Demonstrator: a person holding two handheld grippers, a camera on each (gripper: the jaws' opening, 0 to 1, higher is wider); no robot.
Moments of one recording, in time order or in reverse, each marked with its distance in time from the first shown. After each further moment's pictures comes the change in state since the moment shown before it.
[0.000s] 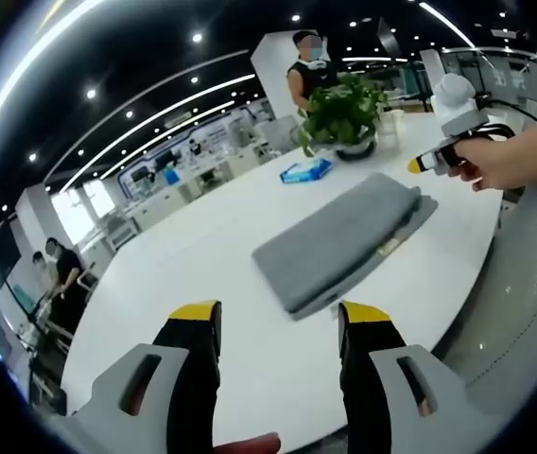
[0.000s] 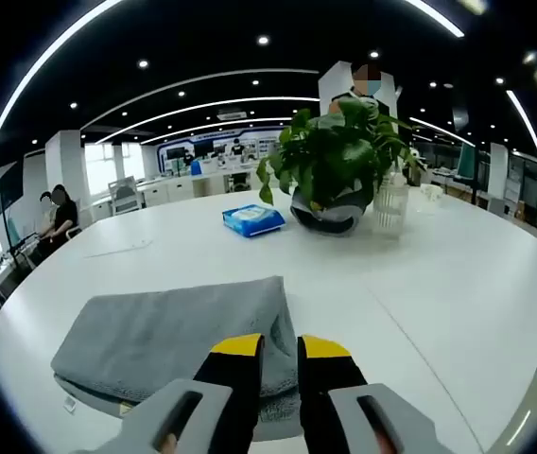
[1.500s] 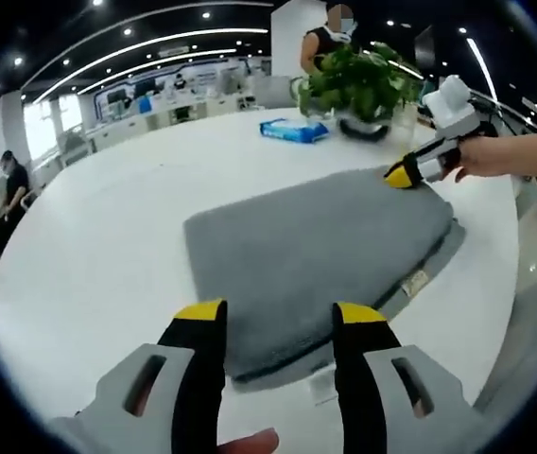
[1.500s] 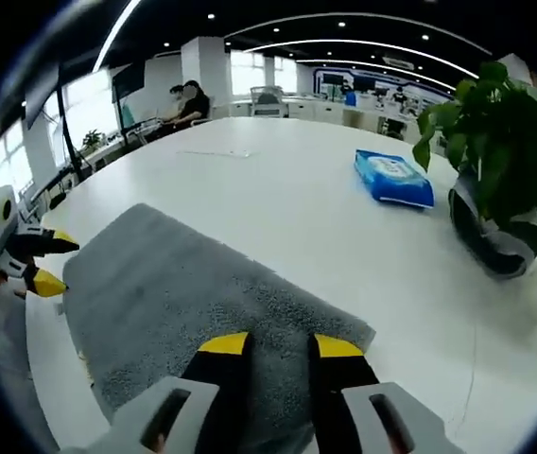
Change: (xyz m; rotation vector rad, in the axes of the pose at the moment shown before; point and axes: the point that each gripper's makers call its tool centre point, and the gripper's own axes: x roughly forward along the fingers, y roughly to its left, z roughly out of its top) left arm 0.154 -0.040 -0.036 -0.264 0.217 -0.206; right arm 0.124 0.052 -0.024 -0.434 0.370 0.574
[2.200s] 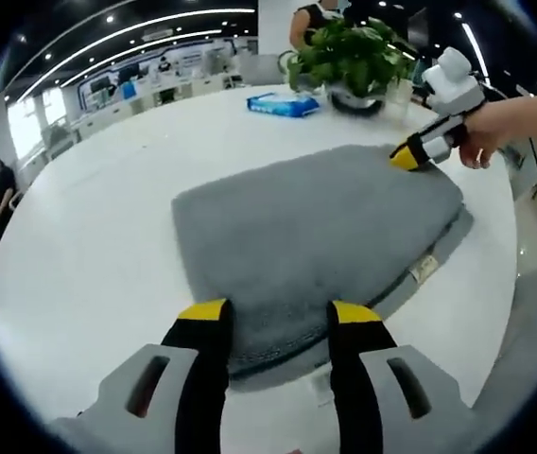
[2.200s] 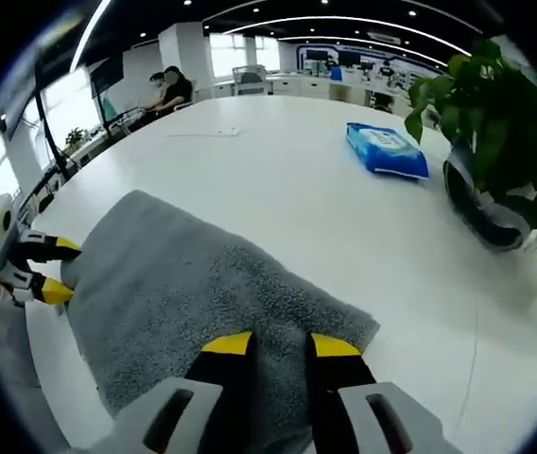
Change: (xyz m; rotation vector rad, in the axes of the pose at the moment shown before) left arm 0.010 -0.001 -0.006 0.034 0.097 -0.065; right arm -0.009 0.012 -0.018 0.007 0.127 -0.059
